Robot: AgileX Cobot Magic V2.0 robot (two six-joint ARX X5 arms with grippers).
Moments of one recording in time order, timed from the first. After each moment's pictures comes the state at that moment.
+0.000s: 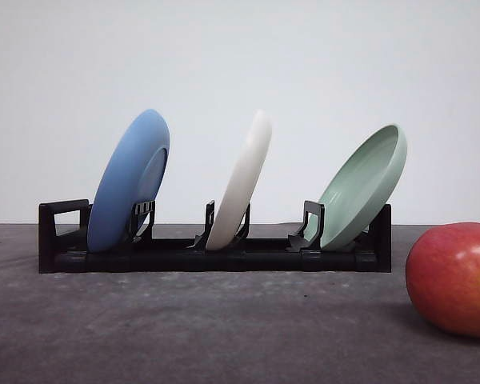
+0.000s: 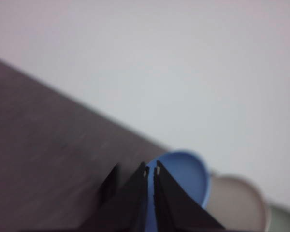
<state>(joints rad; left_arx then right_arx) -0.01 0.13 0.52 -0.41 0.06 -0.53 -0.03 0.11 0.49 -0.31 -0.13 0.44</state>
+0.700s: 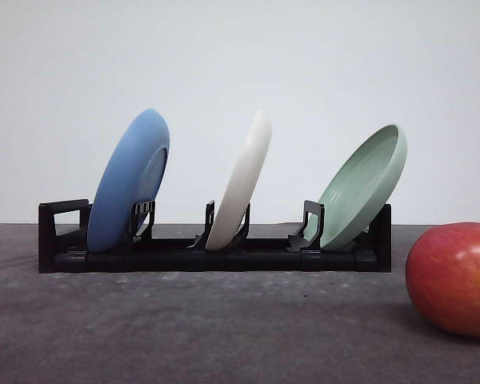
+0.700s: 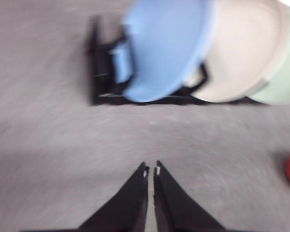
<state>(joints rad) -0.16 0.57 0.79 -0.82 0.27 -0.19 0.19 0.46 0.64 -0.65 -0.29 0.26</state>
